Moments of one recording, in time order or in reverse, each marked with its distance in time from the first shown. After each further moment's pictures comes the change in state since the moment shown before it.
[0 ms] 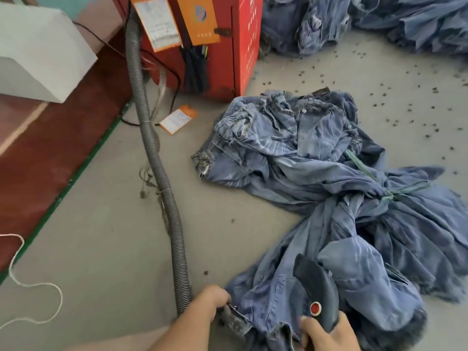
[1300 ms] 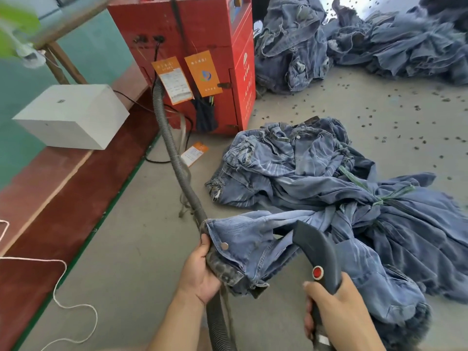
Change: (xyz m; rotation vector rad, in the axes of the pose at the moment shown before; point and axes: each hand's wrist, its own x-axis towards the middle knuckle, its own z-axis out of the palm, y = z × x) left_hand -0.151 0.068 -0.089 -1.365 -0.514 0.466; right_hand -0.055 -0.033 -0.027 0.153 -0.229 -0.168
